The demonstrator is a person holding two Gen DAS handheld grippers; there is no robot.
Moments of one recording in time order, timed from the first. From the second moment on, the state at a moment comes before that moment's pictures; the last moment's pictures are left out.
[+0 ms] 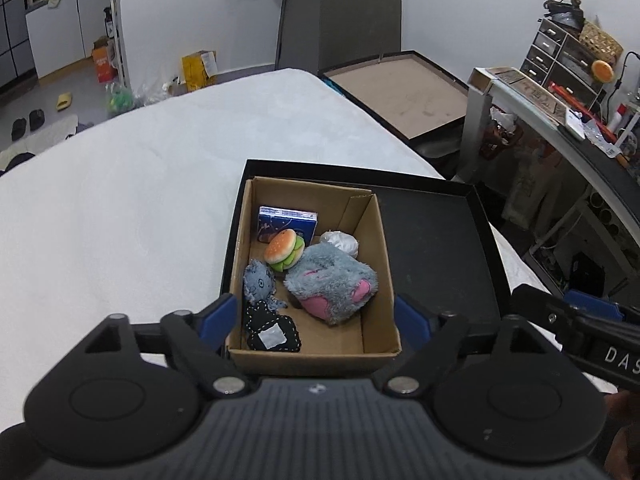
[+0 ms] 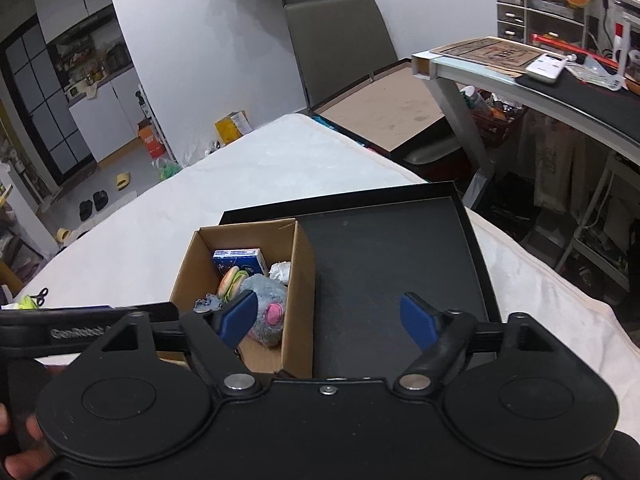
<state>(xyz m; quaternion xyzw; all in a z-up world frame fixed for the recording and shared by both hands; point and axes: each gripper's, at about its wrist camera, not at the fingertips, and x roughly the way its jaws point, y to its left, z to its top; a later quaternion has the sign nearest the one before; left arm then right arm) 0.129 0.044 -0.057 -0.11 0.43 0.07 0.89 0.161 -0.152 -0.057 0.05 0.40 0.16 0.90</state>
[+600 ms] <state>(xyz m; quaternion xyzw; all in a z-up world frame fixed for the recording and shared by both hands) 0.075 0.030 -0.010 -0.09 0.42 0.07 0.90 0.124 -0.180 -0.022 0.08 0.38 0.17 0.91</state>
